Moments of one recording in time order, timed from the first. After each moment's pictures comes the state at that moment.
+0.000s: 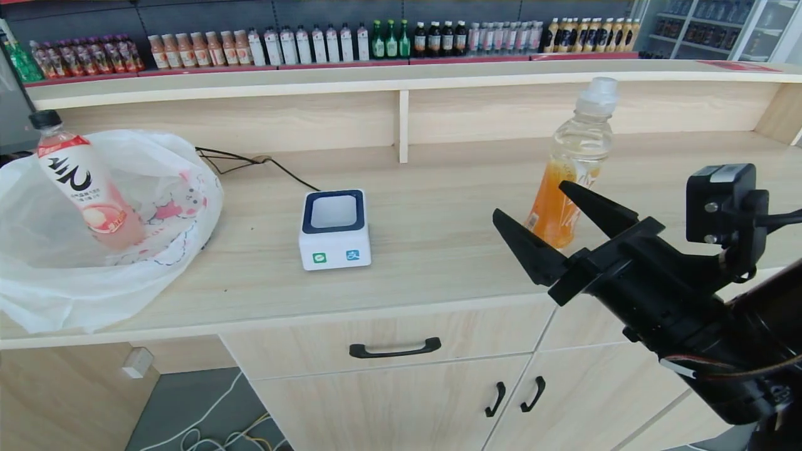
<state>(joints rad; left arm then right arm) 0.00 0.00 0.00 0.00 0.00 -0.01 0.66 1.64 -0.44 -1.57 -0.07 -0.09</state>
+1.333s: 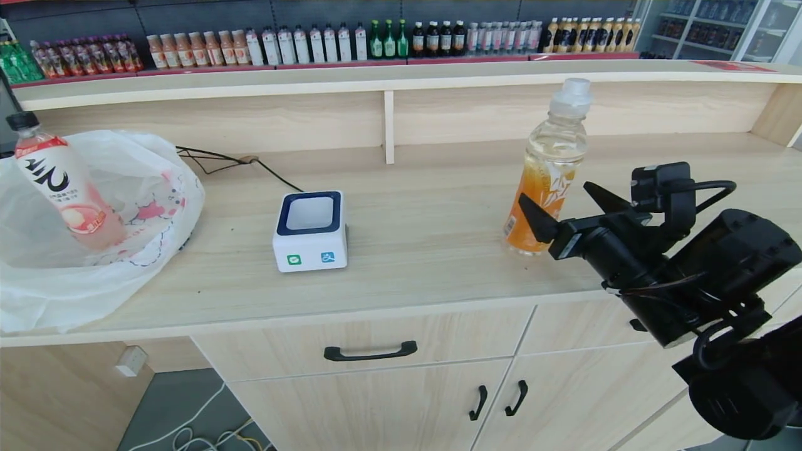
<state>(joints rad) 0.00 0.00 0.00 0.00 0.00 0.00 0.41 1.84 -0.59 -1.57 -0.12 -0.09</state>
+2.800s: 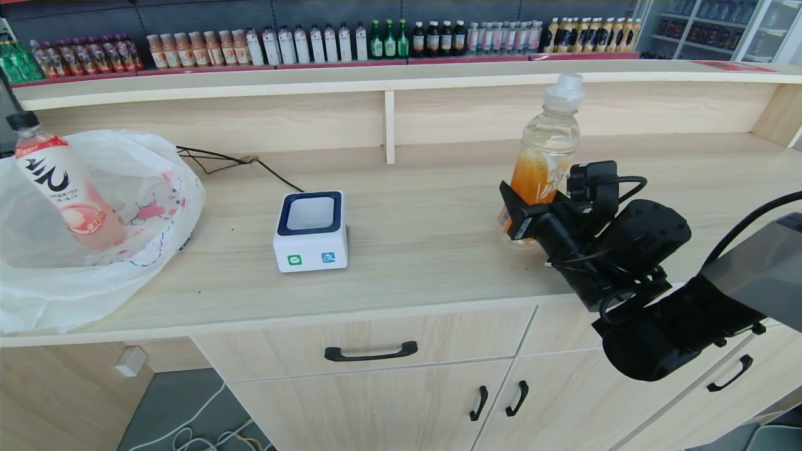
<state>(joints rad) 0.00 0.00 0.00 0.00 0.00 0.00 0.39 2.08 -0.87 -1.57 -0.12 -0.06</state>
